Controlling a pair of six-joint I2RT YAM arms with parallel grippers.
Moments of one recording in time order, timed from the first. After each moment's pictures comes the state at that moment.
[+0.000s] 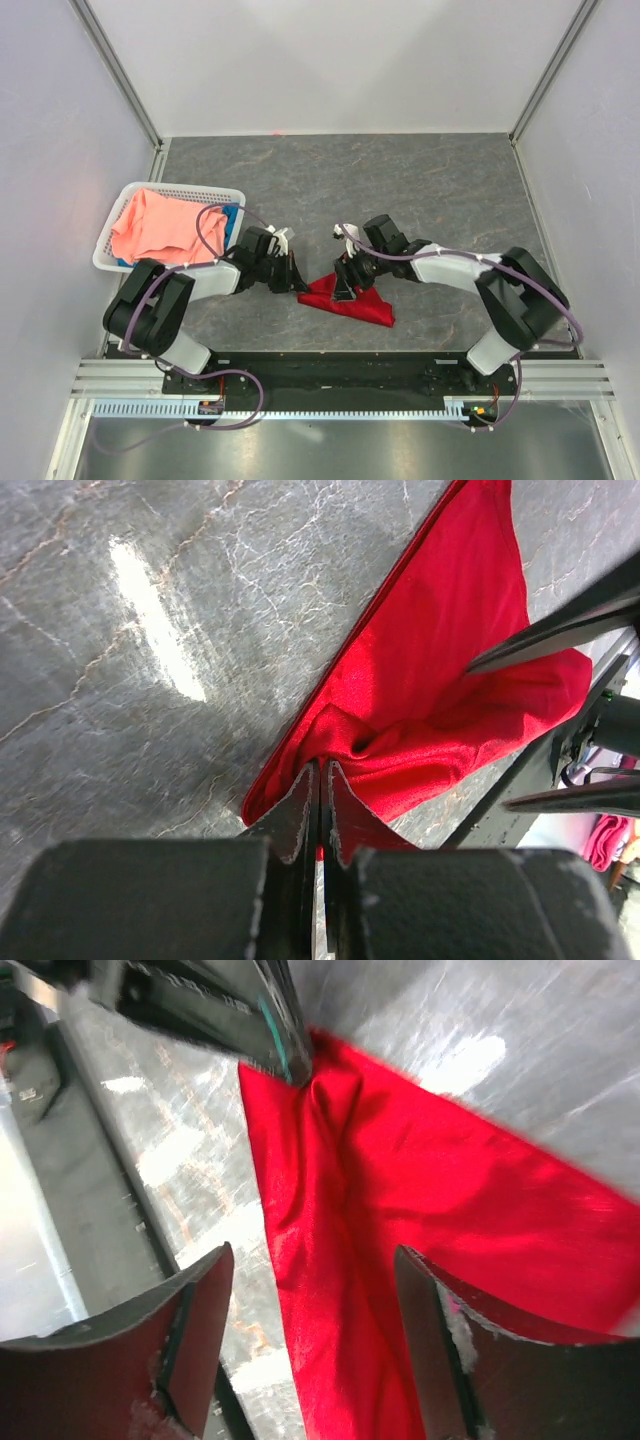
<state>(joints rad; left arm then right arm) -0.46 1.53 0.55 0.09 0.54 -0.53 0.66 1.64 0.82 -0.08 -0.67 0.10</state>
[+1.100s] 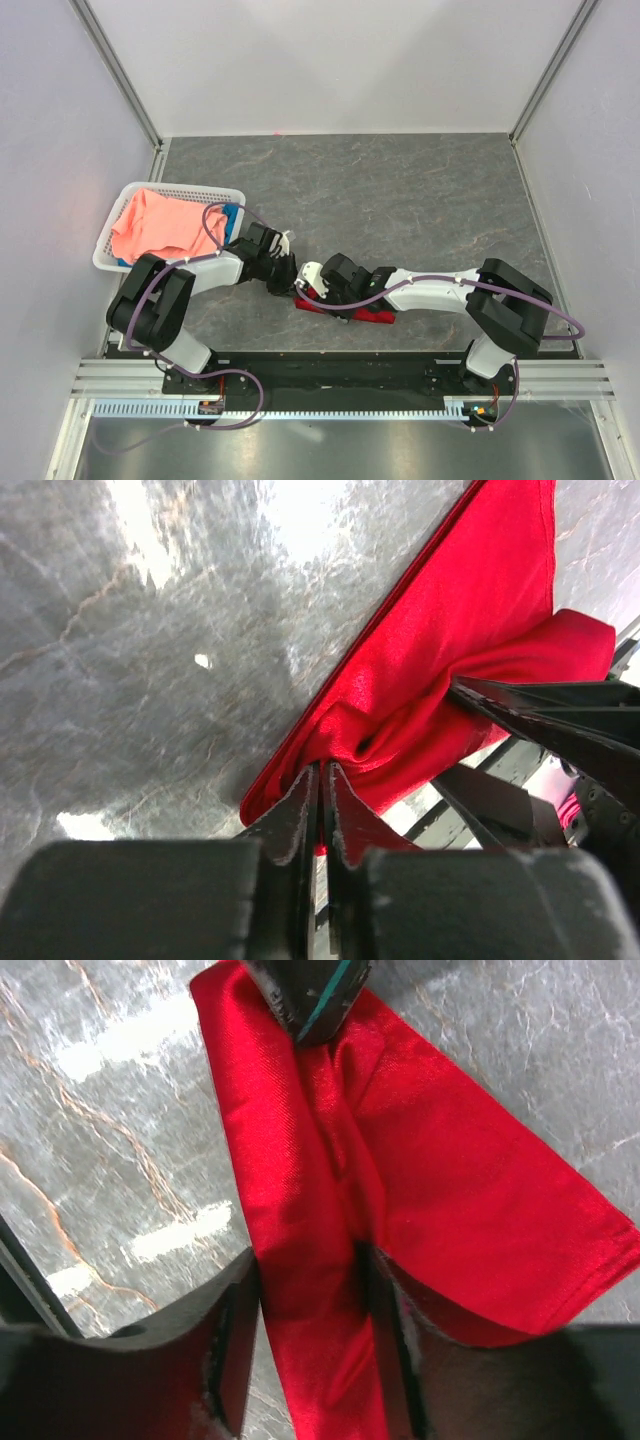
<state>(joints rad) -0.46 1.57 0.66 -0.16 0.56 -0.53 1.05 1.62 0.85 -0.20 -0.03 -0.14</state>
